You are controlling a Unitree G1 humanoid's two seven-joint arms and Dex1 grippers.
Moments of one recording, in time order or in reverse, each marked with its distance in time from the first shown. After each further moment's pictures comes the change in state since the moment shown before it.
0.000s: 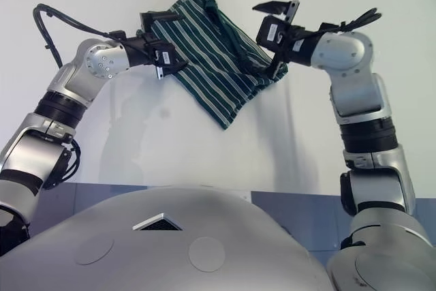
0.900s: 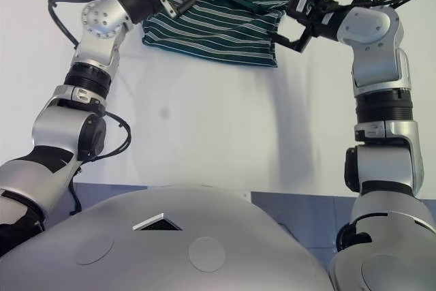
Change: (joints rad) left arm -0.242 -0.305 0.350 0.434 -0.279 -0.049 -0.005; right arm -0.179 -0.035 -0.041 0.346 -0.145 -0.162 0.003
